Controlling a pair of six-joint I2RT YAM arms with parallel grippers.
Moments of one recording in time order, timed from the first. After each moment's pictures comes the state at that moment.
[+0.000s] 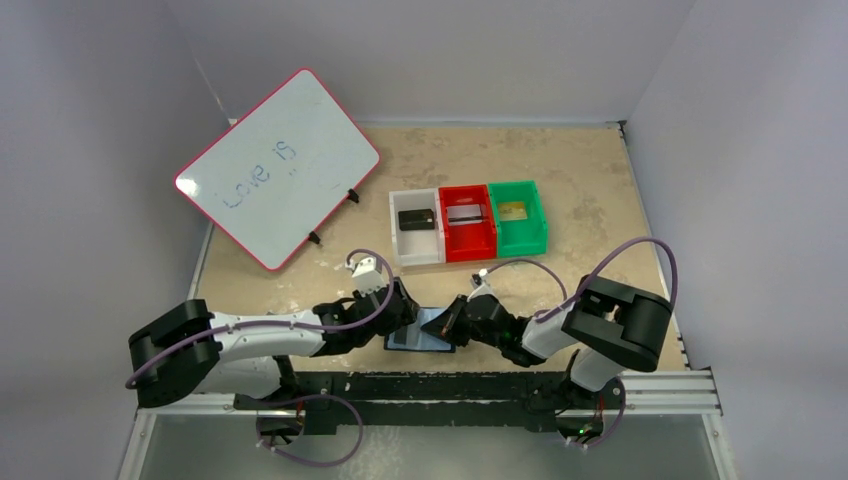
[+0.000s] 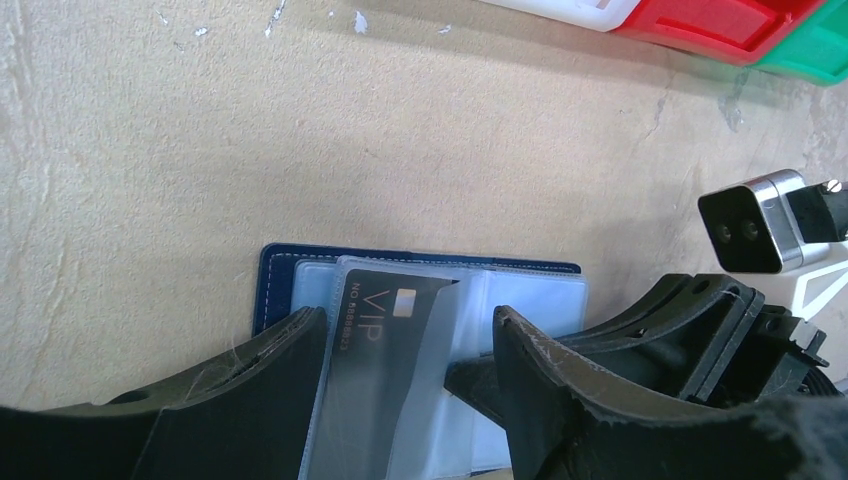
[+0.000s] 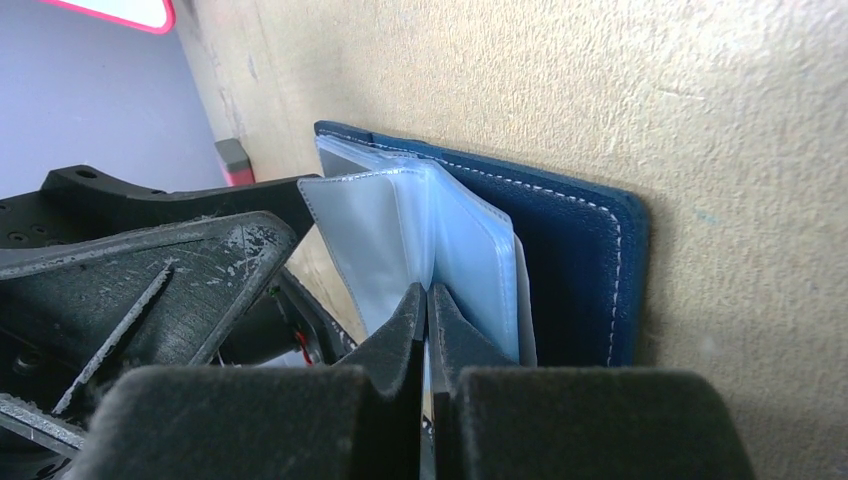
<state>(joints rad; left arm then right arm) -1.11 1.23 0.44 0.00 -0.49 -1.21 1.07 1.58 0.24 0.78 0.08 1.45</state>
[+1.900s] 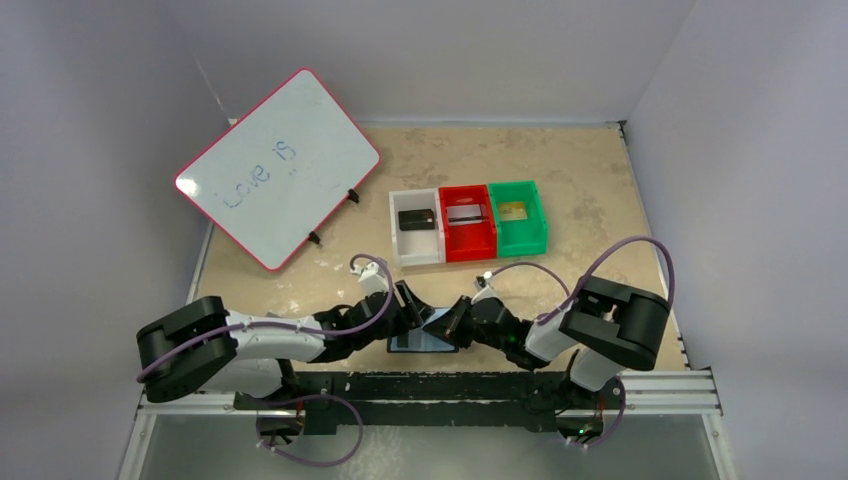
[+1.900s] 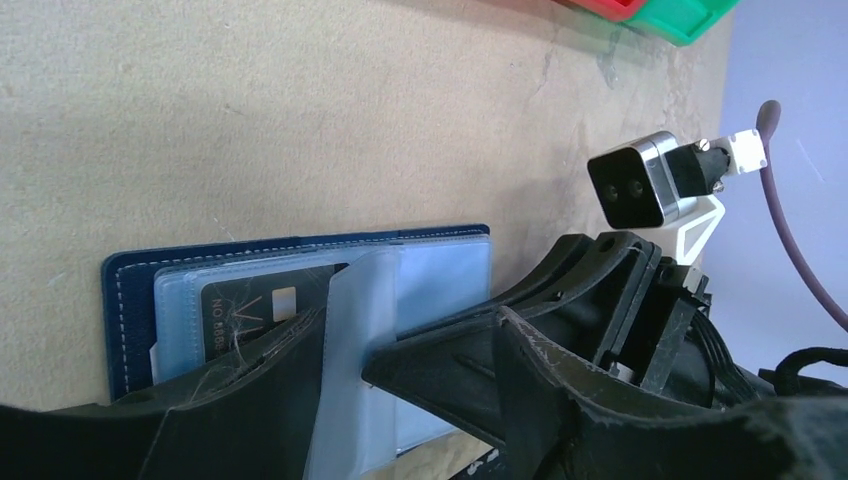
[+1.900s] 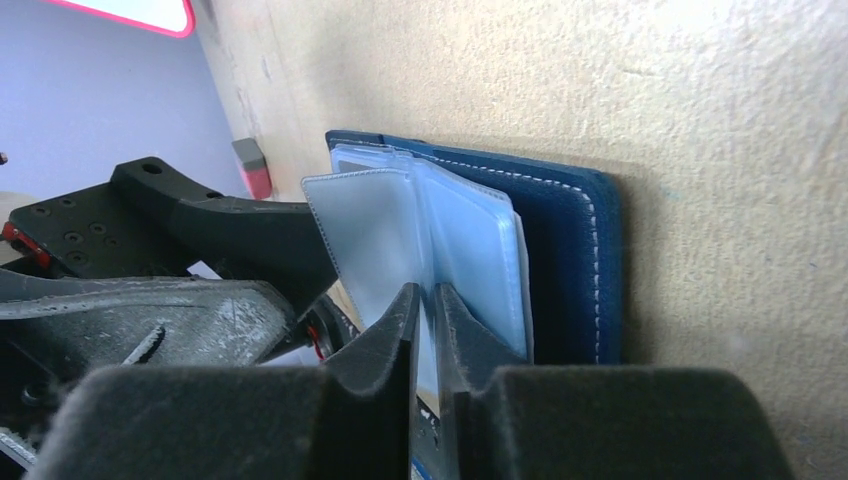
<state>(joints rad) -1.11 1.28 0.33 0.34 -0.35 -1.25 1.06 1.60 0.19 0.87 0.08 1.48</state>
